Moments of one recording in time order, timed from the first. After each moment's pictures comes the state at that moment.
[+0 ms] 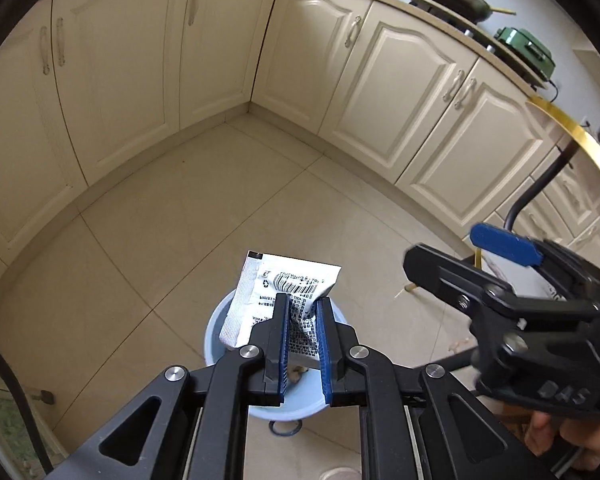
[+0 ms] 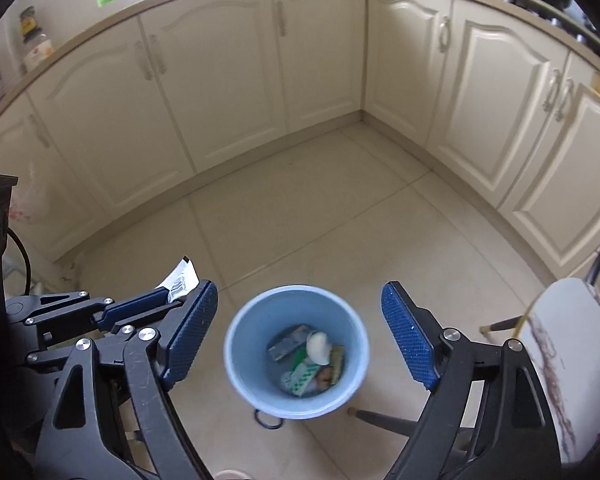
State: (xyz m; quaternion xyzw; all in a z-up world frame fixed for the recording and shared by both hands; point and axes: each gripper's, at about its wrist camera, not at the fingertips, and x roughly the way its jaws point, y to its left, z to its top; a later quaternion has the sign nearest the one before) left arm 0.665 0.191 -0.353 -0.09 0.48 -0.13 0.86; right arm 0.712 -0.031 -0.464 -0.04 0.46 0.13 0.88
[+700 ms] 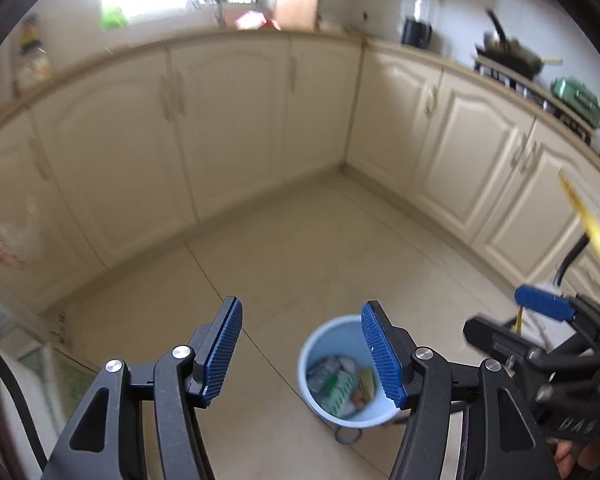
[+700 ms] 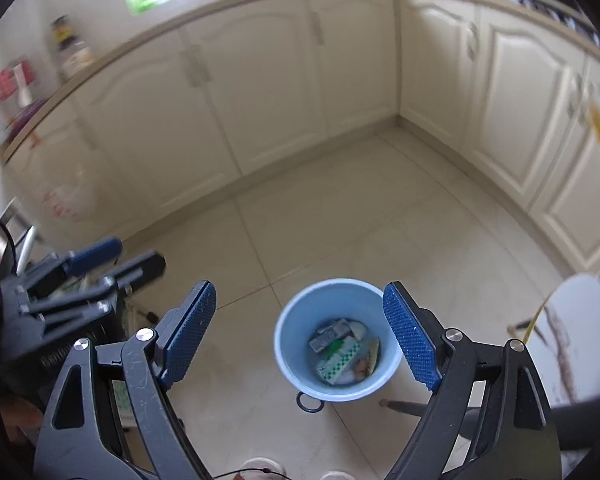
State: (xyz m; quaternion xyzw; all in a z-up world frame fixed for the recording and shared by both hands) left arm 0.621 0.213 -0.270 -0.07 0.38 0.06 0.92; right arm 0.665 -0.019 -0.409 -0.02 0.44 0.22 0.87
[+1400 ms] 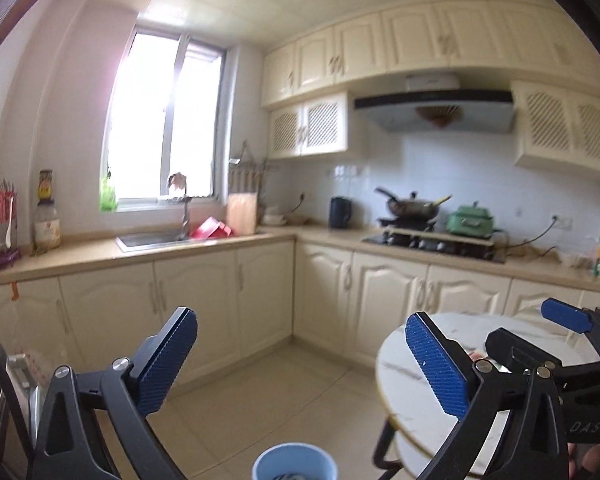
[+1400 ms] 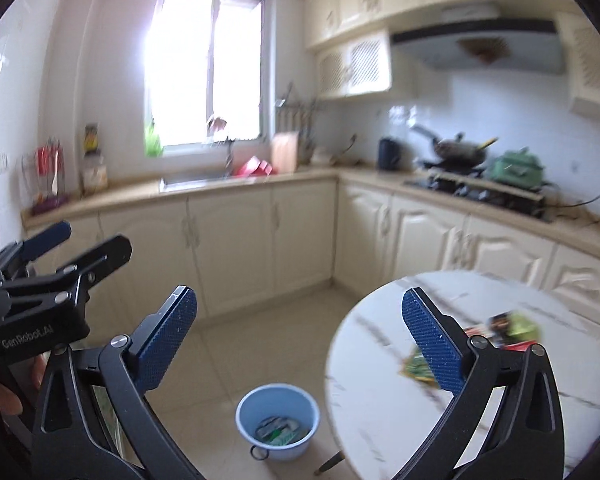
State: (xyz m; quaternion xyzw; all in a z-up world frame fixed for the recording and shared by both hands) left arm 0.406 0.071 -0.086 -0.03 0.07 -0.01 1.00; right arm 0.407 -0.130 -0.149 -0.02 0.16 0.12 0.98
